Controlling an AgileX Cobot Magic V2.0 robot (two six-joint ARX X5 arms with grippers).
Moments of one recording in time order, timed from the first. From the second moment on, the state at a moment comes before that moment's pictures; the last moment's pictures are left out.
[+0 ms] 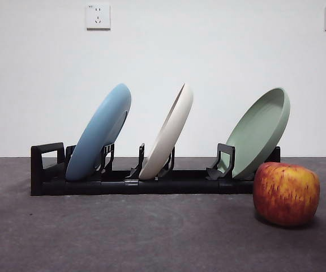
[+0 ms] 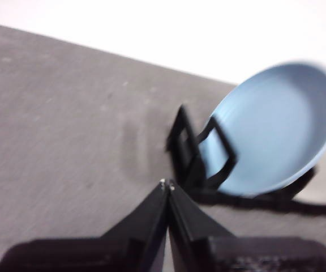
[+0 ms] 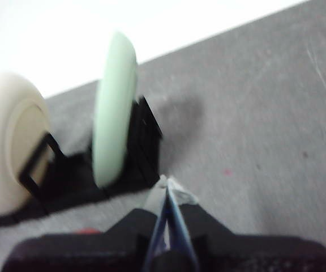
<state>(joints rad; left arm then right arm) -0.03 0.04 0.10 -0.22 0.09 -0.29 0.15 0.09 0.14 -0.23 0.03 0.33</state>
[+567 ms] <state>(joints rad) -0.03 0.60 0.61 -0.34 0.46 -0.23 0.15 0.67 0.73 -0.46 -0.20 0.26</state>
